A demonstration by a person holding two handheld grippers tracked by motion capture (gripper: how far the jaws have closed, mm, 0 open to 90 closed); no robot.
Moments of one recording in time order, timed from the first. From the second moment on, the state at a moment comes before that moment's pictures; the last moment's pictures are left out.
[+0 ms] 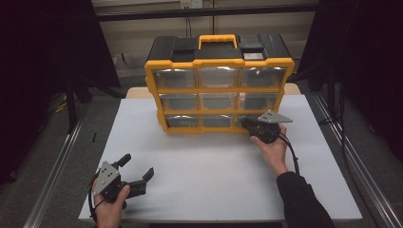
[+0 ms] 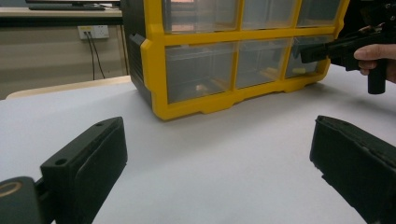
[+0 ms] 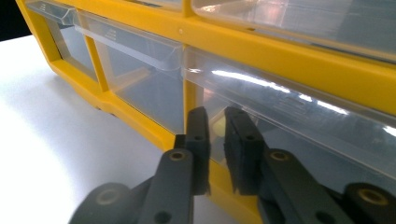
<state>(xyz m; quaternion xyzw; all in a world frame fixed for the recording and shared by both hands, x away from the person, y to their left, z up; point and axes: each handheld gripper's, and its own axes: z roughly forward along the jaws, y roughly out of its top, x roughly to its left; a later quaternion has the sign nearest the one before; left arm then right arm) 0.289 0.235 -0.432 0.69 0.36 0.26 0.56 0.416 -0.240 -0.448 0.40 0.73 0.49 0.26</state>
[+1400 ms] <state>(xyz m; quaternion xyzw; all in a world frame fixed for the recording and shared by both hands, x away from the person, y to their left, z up) 0.287 0.238 -0.432 0.69 0.36 0.27 0.56 0.384 -0.244 -0.443 0.44 0.70 0.50 0.27</state>
